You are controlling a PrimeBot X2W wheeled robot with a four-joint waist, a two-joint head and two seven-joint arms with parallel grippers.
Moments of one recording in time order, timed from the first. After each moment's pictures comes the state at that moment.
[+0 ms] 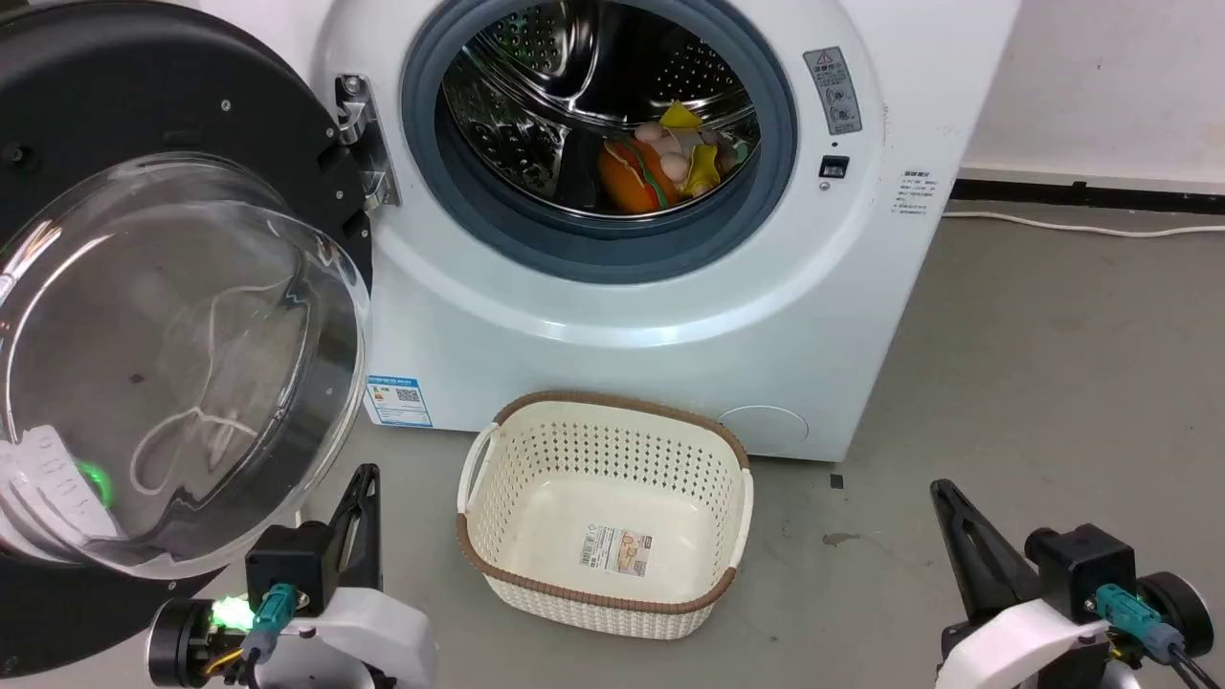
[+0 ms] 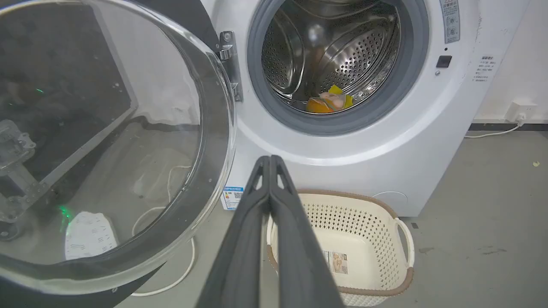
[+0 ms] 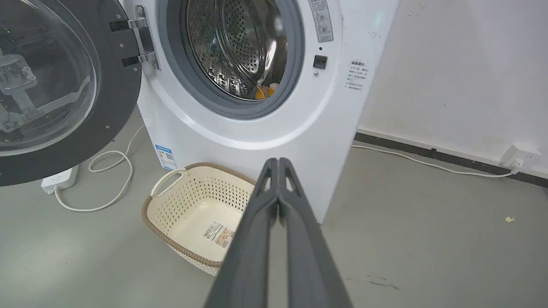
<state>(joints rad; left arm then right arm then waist) -0.01 0.05 0.00 0.00 0.00 0.00 0.00 0.01 -0.05 0.00 0.00 0.01 0.13 0.00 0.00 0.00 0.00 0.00</state>
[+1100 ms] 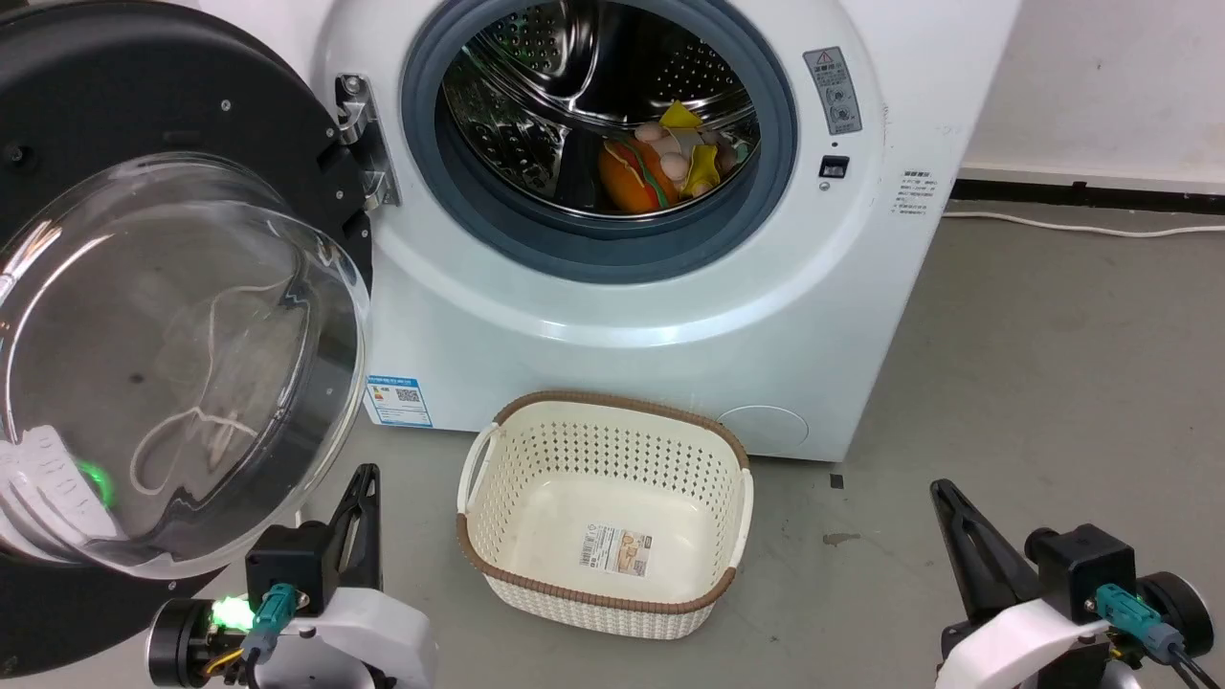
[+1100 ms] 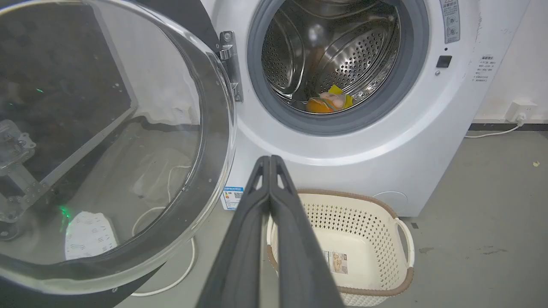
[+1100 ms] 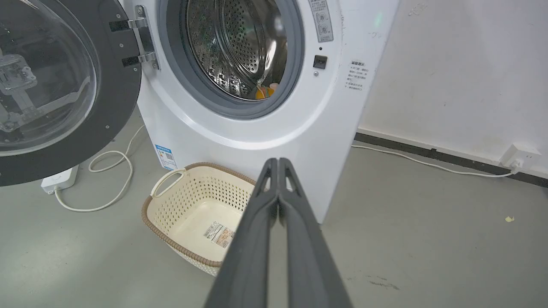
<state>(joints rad) -0.01 0.05 0.00 0.00 0.00 0.00 0.00 0.01 -0.05 0.00 0.00 0.01 0.13 0.00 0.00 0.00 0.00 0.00</state>
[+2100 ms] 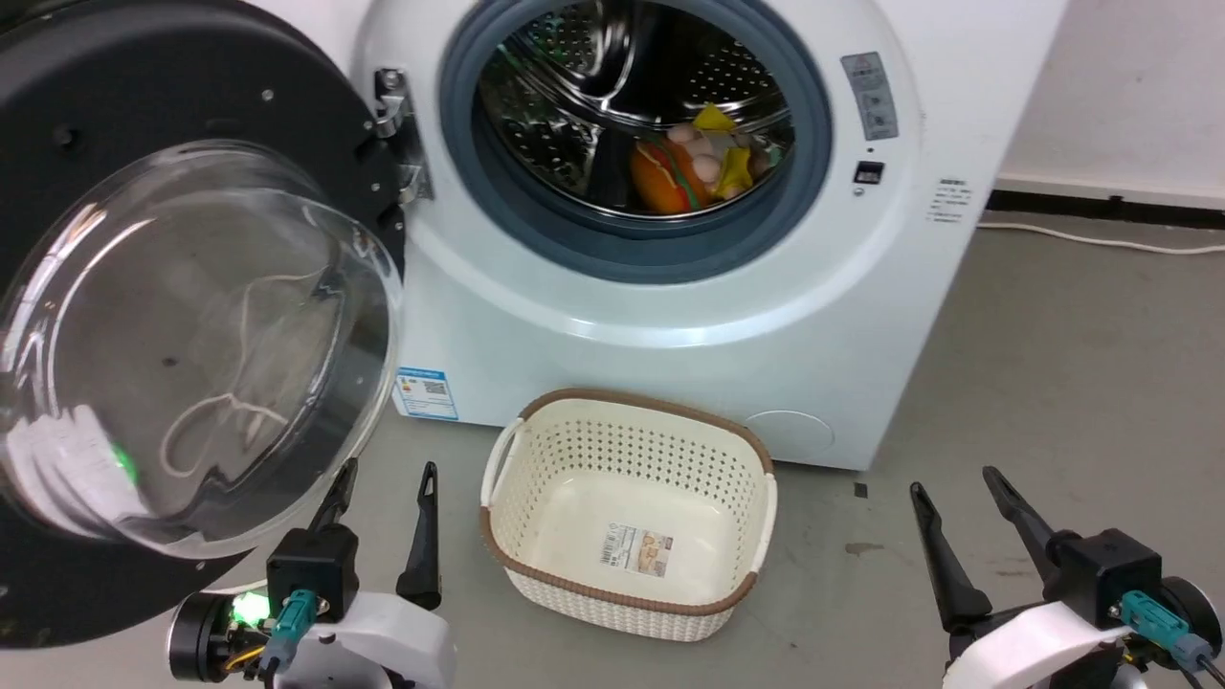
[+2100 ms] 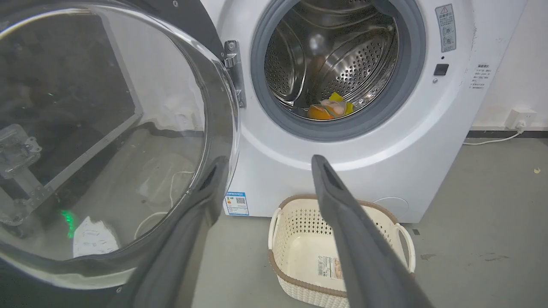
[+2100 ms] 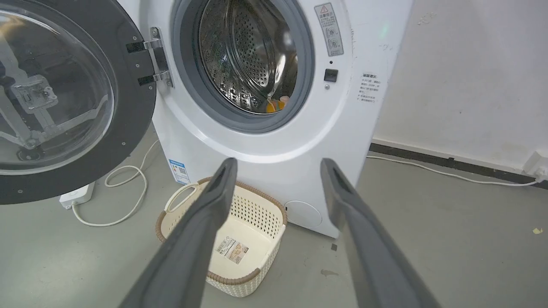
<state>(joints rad) -0.02 0.05 -0.04 0.01 0.00 0.00 -0.04 0.02 -0.05 -0.01 0.00 0.05 0.13 -0.04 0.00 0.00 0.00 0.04</state>
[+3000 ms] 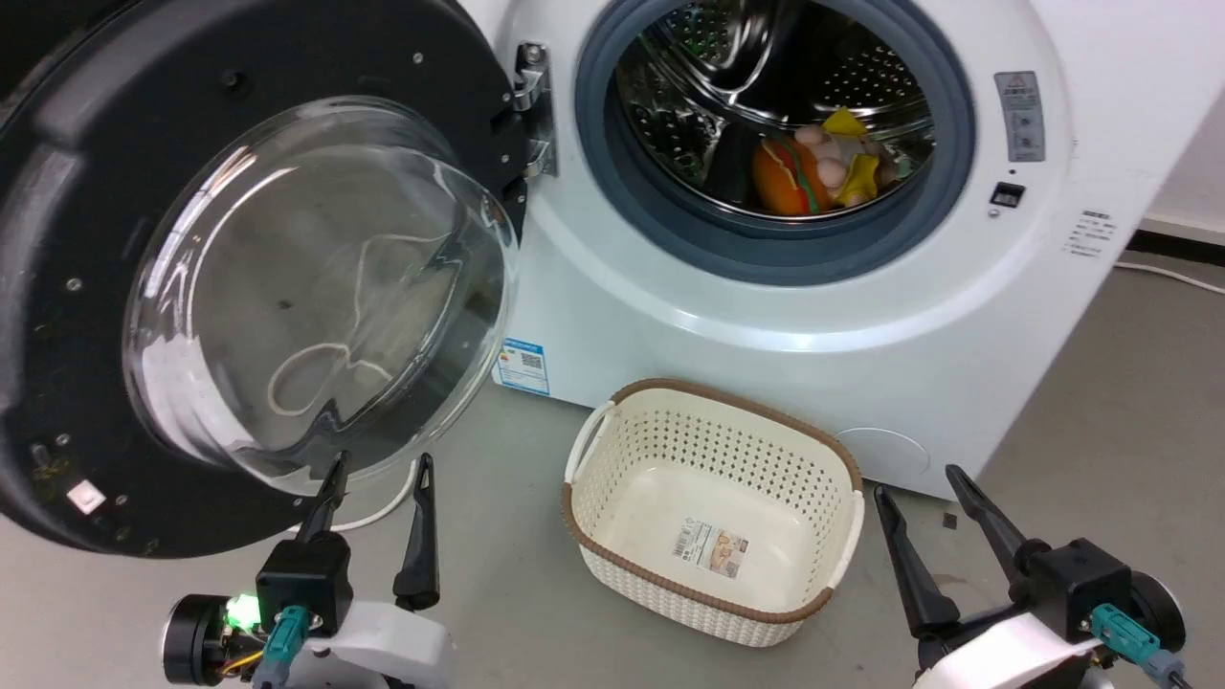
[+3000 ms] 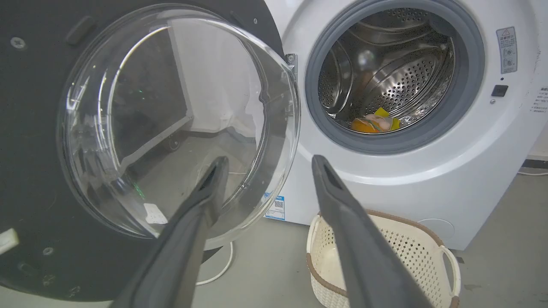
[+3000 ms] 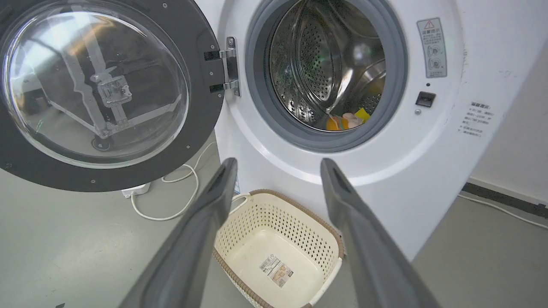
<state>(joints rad) 0.00 0.05 -0.05 -0.03 -0.01 0.02 -0.09 0.02 -0.05 0.05 0.00 0.06 0.13 -0.09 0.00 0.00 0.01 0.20</state>
